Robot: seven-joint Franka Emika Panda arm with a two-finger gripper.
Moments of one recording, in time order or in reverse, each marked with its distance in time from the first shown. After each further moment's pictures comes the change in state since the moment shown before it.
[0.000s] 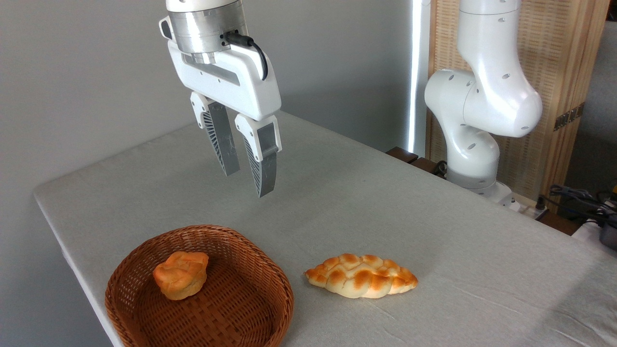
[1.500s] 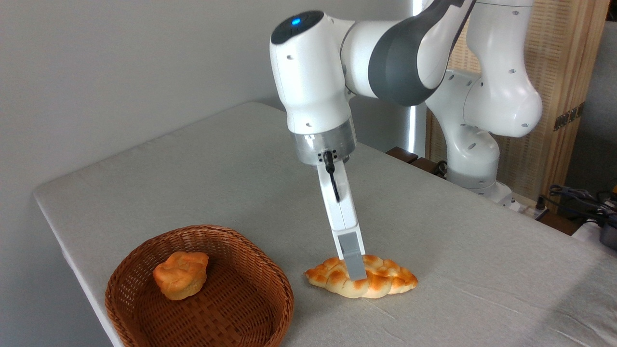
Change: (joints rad) arm 0.004 -0.230 0.148 -0.672 0.163 0.389 0.720
